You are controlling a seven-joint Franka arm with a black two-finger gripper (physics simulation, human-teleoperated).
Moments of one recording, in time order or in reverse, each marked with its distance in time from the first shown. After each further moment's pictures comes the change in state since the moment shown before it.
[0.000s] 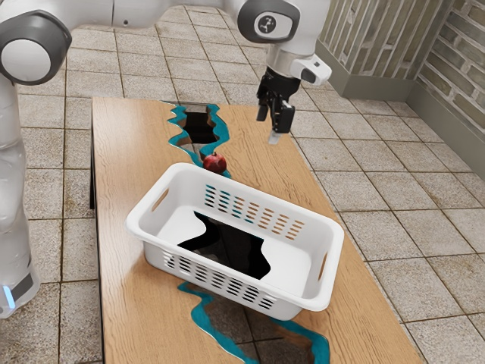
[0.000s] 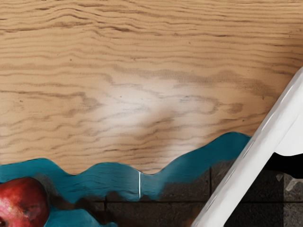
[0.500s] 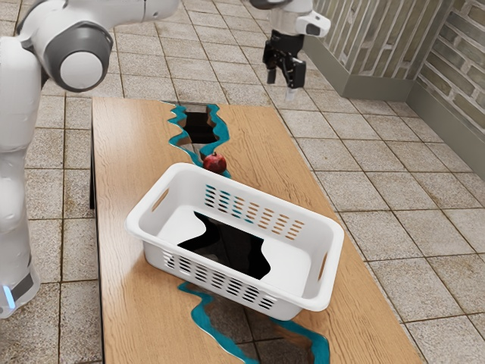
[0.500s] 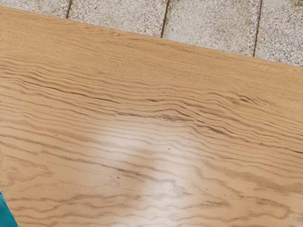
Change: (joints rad) arm 0.094 0.191 0.177 0.300 -0.114 0.018 0.057
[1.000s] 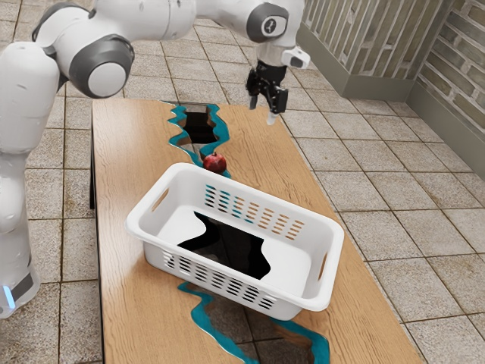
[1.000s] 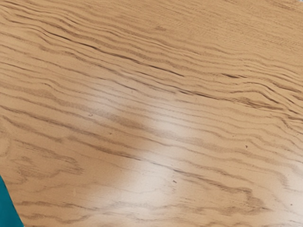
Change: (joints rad) arm 0.000 0.116 0.112 -0.098 -0.074 0.053 0.066
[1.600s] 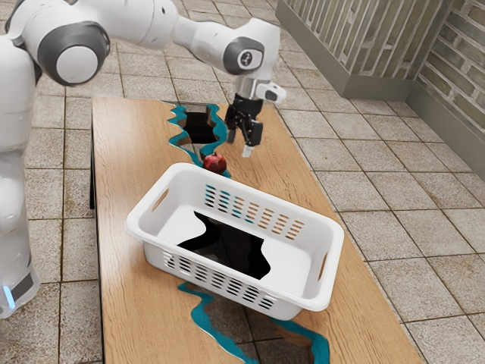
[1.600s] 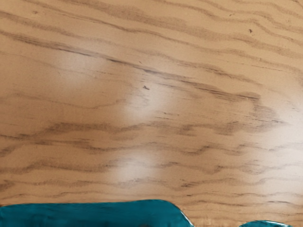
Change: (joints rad) arm -0.002 -0.179 -0.040 -0.429 -0.021 0.170 0.085
